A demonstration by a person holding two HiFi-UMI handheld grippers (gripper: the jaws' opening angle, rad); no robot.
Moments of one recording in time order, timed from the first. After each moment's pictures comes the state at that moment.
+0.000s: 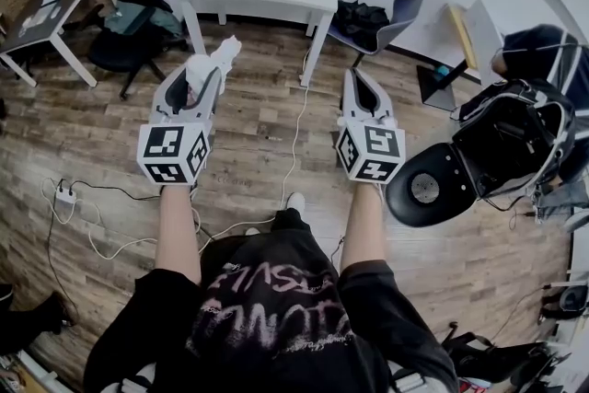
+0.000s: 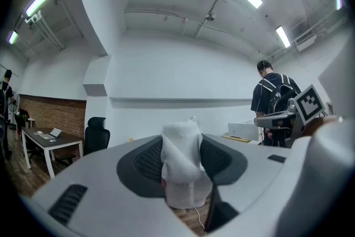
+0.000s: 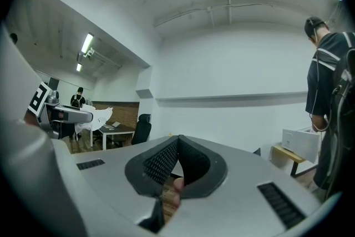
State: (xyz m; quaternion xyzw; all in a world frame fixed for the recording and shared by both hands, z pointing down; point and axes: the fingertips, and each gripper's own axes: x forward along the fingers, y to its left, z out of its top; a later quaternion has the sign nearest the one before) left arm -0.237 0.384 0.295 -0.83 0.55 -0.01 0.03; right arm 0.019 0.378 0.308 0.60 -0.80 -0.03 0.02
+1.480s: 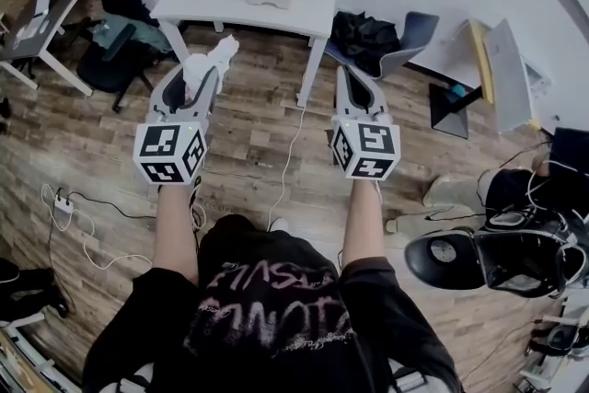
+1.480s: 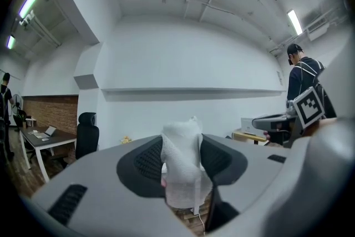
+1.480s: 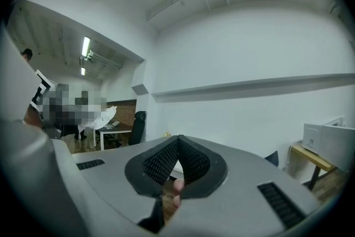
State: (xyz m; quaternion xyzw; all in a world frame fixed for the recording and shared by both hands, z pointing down) left arm -0.126 0.171 0.313 -0.81 0.58 -0.03 0.02; right arm 0.118 0.146 0.337 0.56 -0.83 -0.01 0.02
